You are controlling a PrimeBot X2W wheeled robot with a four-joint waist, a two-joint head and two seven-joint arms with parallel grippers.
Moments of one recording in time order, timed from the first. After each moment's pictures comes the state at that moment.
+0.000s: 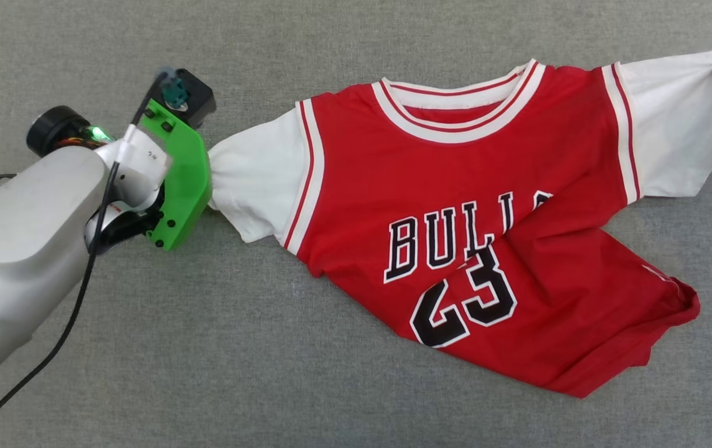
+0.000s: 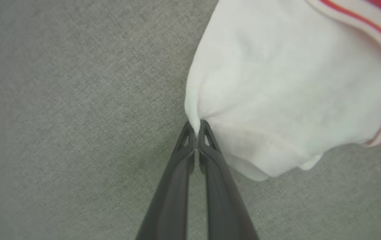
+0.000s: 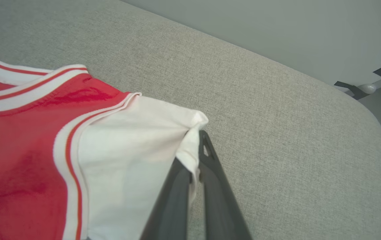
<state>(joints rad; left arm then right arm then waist) -1.13 0.69 -1.20 0.42 -0.97 -0.13 0.59 -0.93 -0.78 0.67 0.45 0.79 0.13 0.32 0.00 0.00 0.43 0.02</state>
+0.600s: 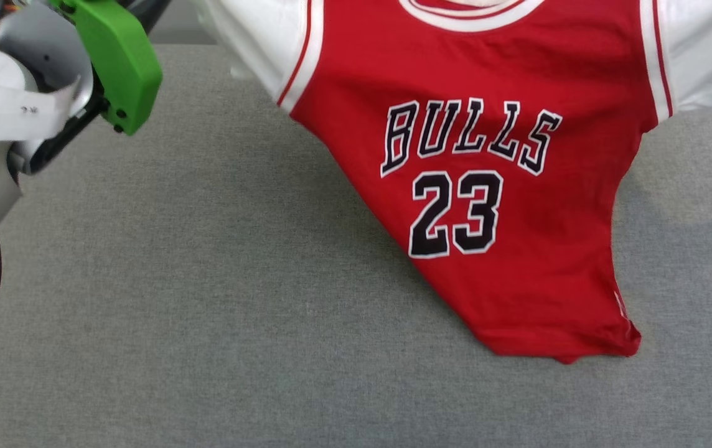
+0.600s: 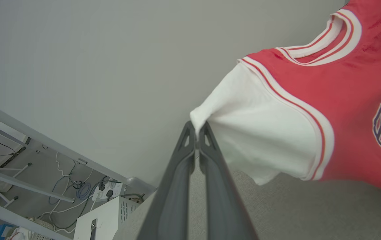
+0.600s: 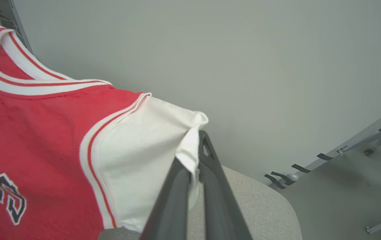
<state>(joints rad) -1.28 0.78 -1.09 0.28 -0.83 -0.07 0.13 -1.01 -0.83 0.65 0.40 0.77 0.13 0.17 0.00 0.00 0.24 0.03</state>
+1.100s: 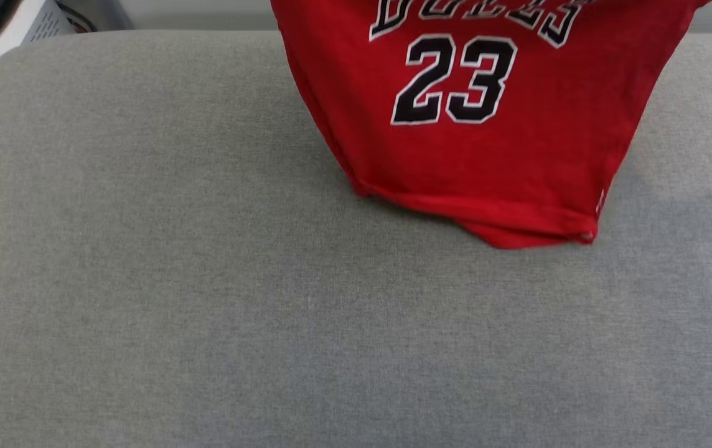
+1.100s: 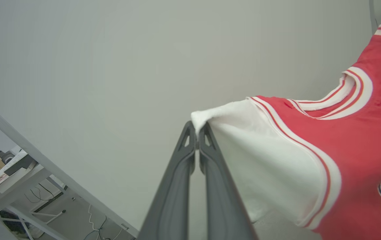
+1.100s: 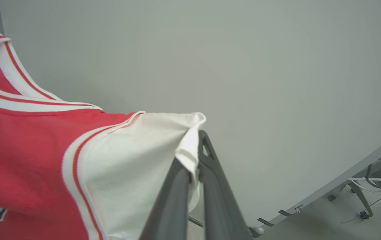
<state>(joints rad) -1.50 0.73 -1.00 0.29 -0.77 -0.02 0.07 -1.26 -0.83 0.62 0.35 0.68 0.13 0.25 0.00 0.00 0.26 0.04</state>
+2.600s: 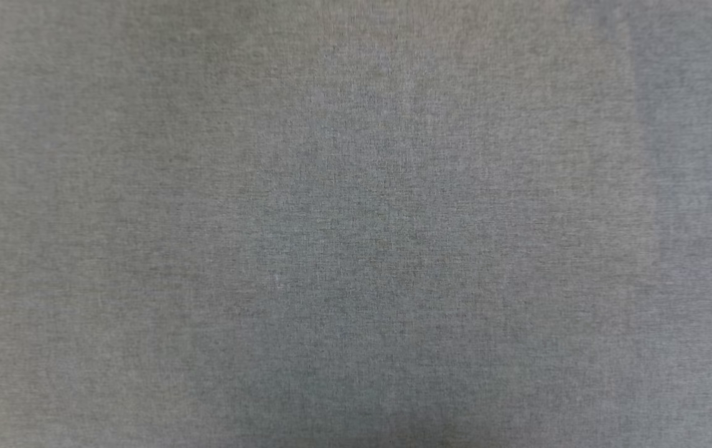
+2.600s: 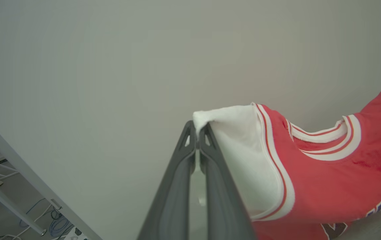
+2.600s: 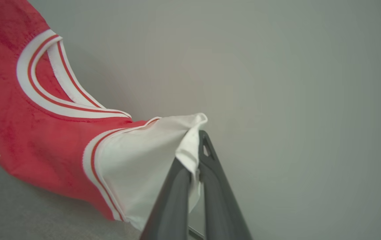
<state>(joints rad) -1.60 0.53 -0.76 0.76 -0.63 -0.09 -0.26 -1.64 -0.49 0.85 0.92 0.53 0.13 -0.22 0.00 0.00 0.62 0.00</state>
